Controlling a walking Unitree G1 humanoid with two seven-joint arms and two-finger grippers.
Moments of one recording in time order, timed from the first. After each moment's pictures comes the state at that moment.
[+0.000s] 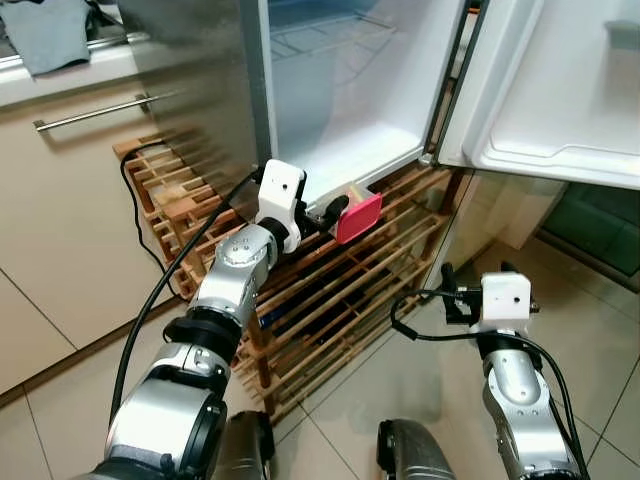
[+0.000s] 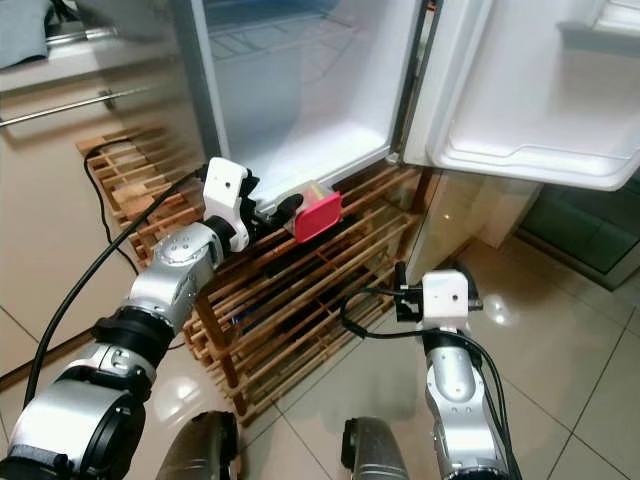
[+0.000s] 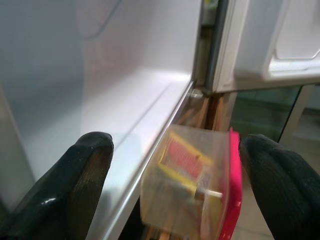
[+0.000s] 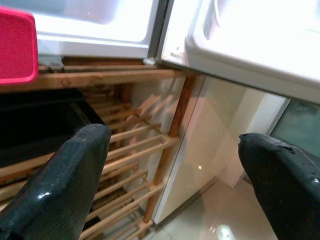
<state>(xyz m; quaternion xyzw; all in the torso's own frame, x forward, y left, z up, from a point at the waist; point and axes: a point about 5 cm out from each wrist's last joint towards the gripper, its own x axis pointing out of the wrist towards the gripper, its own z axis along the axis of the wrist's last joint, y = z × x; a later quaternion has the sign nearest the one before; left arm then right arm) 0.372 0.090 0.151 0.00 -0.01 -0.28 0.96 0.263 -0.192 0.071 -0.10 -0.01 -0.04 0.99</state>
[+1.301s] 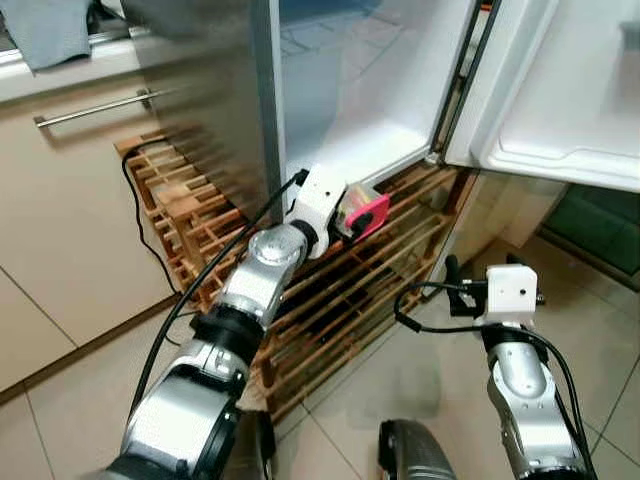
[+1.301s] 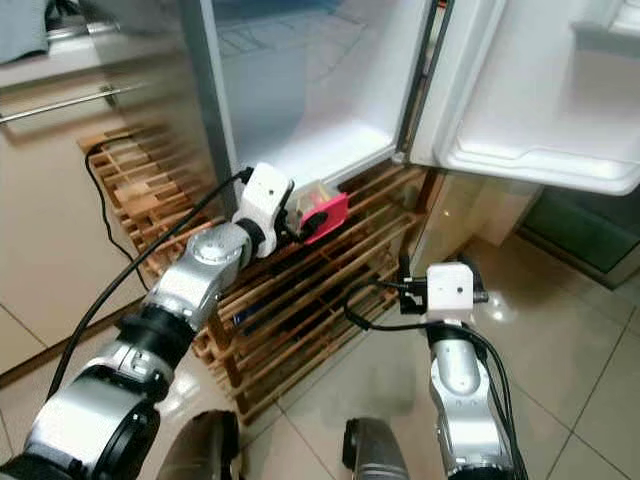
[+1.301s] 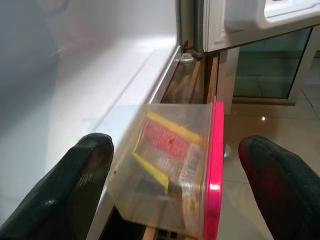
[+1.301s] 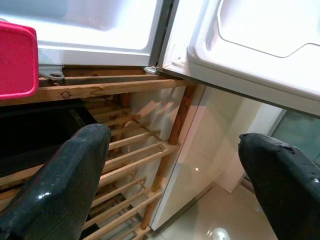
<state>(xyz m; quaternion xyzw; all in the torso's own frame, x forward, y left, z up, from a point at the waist) 0.371 0.051 0.151 0.11 0.06 -0.29 0.95 0.267 -0.194 0.078 -0.10 -0.02 -0.05 0.99</state>
